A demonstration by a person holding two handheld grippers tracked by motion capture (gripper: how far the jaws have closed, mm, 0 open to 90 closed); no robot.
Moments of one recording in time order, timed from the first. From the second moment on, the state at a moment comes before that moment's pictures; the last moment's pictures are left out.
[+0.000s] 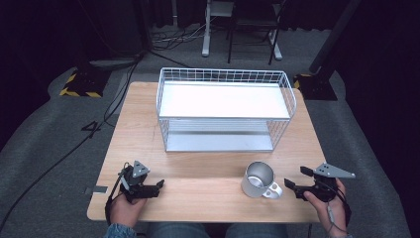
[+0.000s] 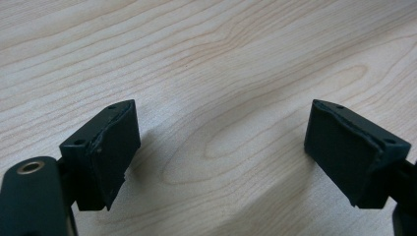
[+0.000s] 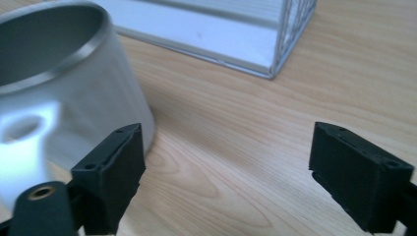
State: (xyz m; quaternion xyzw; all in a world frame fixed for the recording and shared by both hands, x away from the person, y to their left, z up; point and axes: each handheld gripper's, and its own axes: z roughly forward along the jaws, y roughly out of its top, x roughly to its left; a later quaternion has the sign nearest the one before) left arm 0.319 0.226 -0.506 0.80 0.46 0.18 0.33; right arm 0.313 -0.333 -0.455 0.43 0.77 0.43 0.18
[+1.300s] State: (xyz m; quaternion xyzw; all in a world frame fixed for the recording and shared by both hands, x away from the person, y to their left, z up) left arm 0.321 0.225 -0.506 0.80 0.46 0.18 0.33; right arm 0.295 -0.246 -0.459 0.36 0.82 0.42 0.16
